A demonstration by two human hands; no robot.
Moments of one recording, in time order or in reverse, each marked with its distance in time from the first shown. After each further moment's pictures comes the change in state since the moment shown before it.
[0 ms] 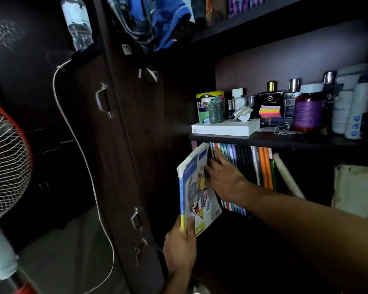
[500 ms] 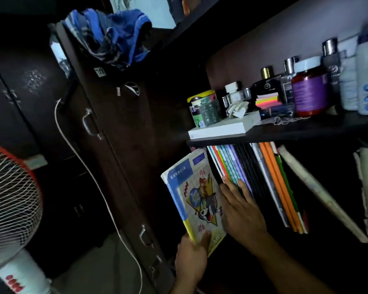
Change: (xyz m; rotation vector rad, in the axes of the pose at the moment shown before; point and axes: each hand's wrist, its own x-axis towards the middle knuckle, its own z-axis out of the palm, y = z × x) left_hand 0.024 0.004 0.002 0.032 -0.202 -0.186; right_hand -0.019 -0.090 0.069 0.780 0.418 0.471
